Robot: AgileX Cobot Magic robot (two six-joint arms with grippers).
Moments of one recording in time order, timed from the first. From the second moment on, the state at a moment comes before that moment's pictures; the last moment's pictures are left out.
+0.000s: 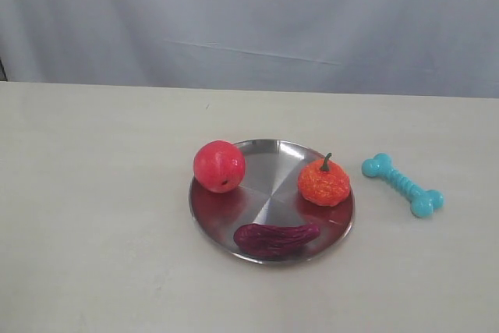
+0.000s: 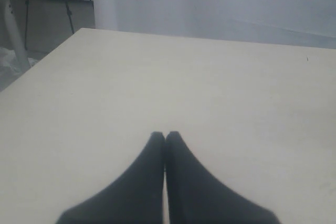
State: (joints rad) left arm 0.11 0.00 0.00 0.13 0.35 -0.16; right arm -0.03 0.00 -0.84 0.05 0.76 -0.03
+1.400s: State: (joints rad) left arm 0.11 0.00 0.00 0.13 0.35 -0.16; right arm -0.03 0.00 -0.26 -0.14 0.45 0.11
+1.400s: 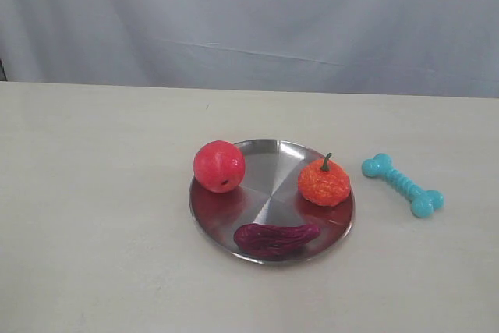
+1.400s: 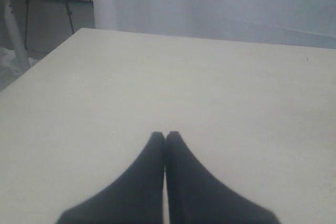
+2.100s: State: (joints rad) left arm 0.11 0.00 0.00 0.13 0.35 -0.16; right arm -0.03 0.00 -0.13 -0.02 0.40 0.00
